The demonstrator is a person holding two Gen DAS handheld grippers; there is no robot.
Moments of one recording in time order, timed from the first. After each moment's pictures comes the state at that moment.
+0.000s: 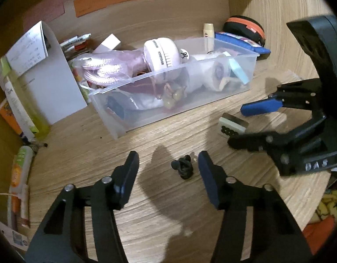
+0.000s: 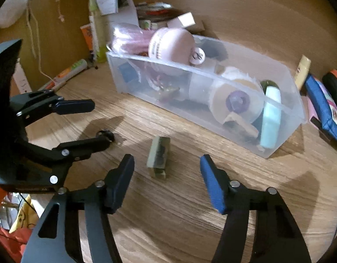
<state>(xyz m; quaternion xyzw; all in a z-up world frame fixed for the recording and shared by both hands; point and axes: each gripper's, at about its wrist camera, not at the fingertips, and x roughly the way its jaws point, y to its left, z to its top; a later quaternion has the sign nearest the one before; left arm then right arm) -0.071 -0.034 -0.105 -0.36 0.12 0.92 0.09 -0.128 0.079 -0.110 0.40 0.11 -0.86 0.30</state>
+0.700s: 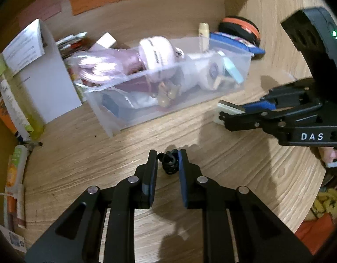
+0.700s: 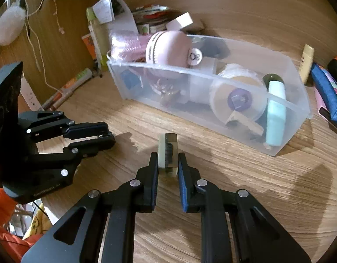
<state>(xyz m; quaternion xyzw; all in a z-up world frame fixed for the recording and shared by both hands) -0.068 -0.041 -0.104 -0.36 0.10 0.92 0.11 -0.130 0.089 -0.103 0.40 0.06 -0.85 0.33</state>
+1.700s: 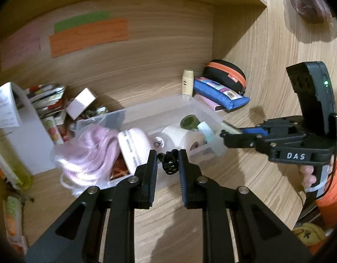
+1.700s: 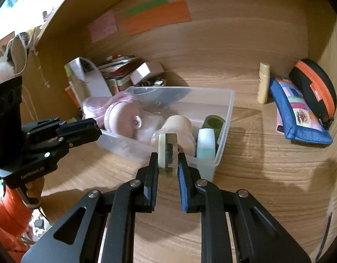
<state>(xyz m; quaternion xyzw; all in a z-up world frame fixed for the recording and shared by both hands) -0.128 -0.010 -0.029 -0.30 0.06 0.93 0.19 -0.167 0.155 -0.050 0.34 -0.02 -0.90 0.28</state>
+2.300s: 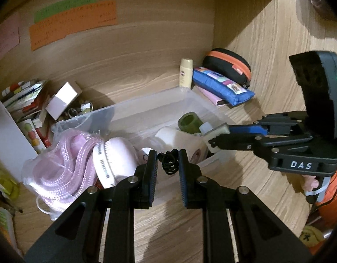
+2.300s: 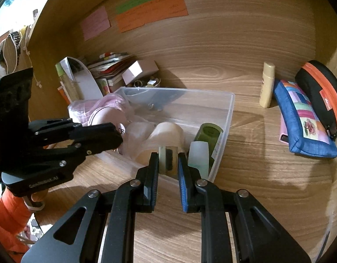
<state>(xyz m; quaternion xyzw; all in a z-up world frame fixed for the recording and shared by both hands) -0.167 0.009 -0.047 -0.33 0.07 0.92 0.19 -0.194 0.151 -0.056 0.35 0.00 -0.89 0.28</state>
